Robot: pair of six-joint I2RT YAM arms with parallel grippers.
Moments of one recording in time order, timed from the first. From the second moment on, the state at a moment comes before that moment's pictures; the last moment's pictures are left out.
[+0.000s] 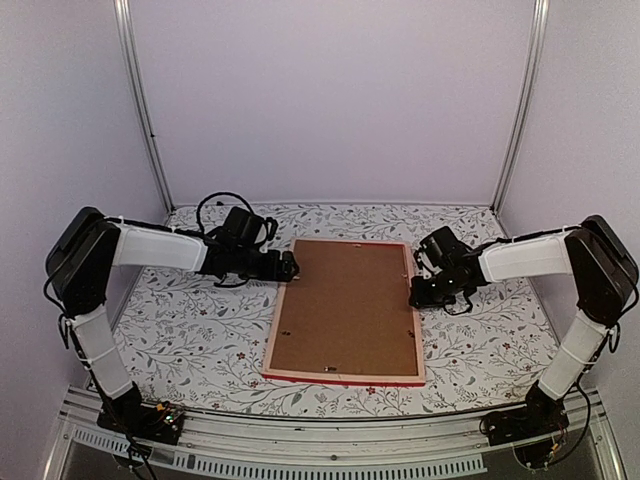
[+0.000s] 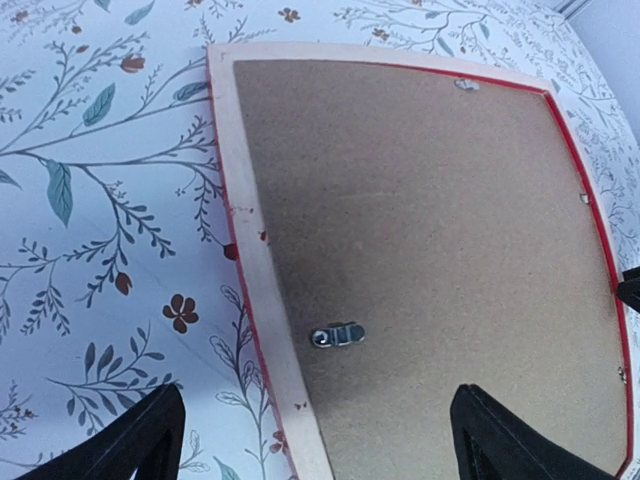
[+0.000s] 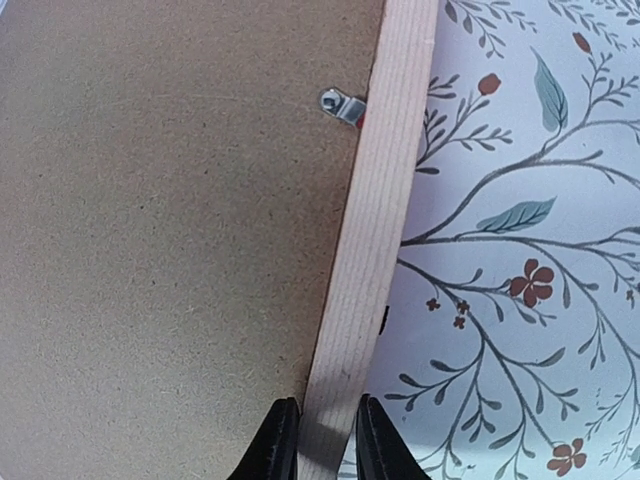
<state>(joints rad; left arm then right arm) -0.60 1.82 1.08 -0.05 0.03 -0.41 0.56 1.71 0.92 -0.28 0.01 0.44</state>
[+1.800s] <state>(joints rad) -0.57 1.92 1.17 0.01 0.07 -0.48 0.55 1.70 1.04 -0.25 -0.06 0.42</state>
